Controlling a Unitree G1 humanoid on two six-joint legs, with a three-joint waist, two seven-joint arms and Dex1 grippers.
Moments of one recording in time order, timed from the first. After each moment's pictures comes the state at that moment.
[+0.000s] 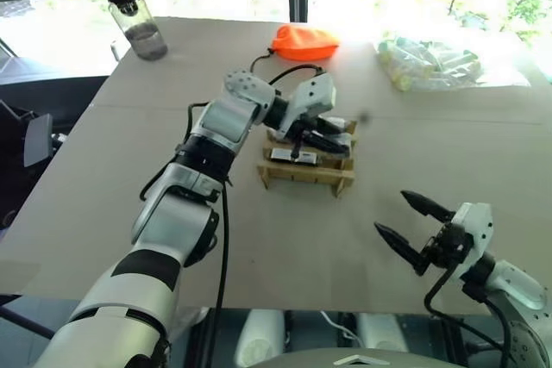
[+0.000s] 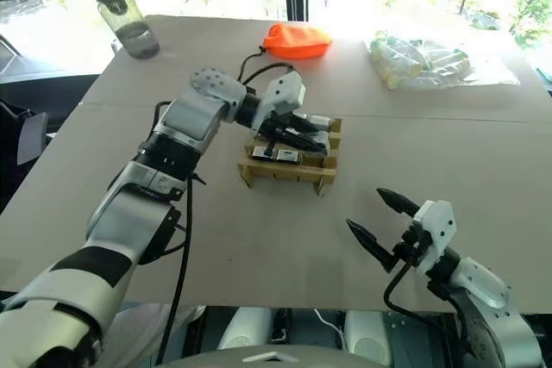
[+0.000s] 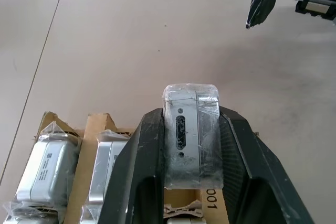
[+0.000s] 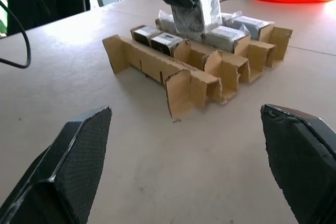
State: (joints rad) left arm -1.12 0.39 -0.36 0.57 -0.10 0.26 -1.47; right arm 0.35 -0.52 -0.05 -0.47 0.60 0.04 0.74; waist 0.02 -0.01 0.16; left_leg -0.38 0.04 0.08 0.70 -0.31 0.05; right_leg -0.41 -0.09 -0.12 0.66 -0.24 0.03
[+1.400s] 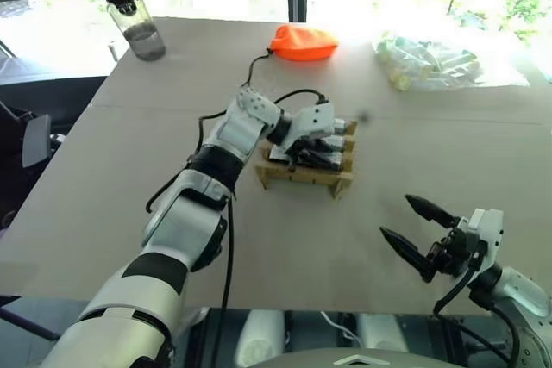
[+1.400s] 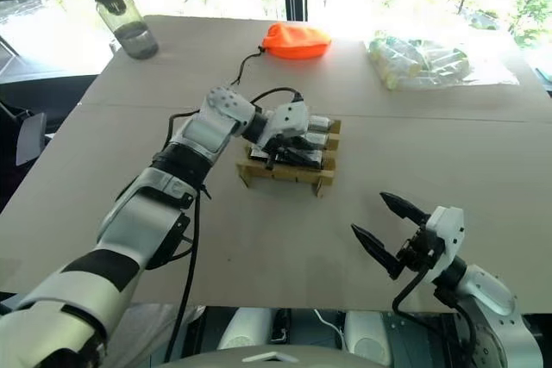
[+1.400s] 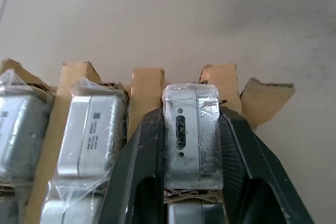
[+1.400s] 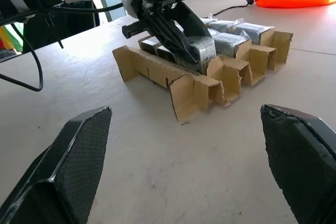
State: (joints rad) left arm -1.10 0.33 -0.39 0.73 0.06 0.10 -1.45; right arm 0.37 -0.46 -0.10 -0.45 0.61 0.03 0.82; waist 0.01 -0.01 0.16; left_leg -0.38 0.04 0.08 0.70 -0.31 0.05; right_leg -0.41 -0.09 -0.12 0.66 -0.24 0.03
